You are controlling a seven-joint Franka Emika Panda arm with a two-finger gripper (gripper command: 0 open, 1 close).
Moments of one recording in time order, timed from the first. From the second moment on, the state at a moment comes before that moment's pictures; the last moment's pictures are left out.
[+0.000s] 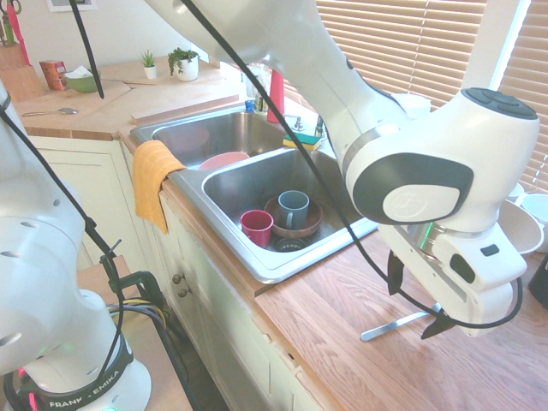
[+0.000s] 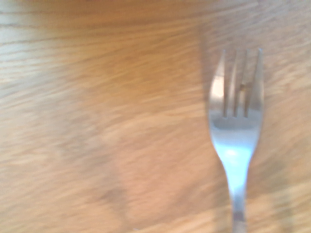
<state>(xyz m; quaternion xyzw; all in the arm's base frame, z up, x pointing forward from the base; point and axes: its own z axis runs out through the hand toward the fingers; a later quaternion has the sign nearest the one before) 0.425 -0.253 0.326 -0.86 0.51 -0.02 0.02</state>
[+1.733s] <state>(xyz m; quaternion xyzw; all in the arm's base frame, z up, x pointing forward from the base) 0.426 -0.263 0.354 -0.88 0.48 -0.05 0.04</state>
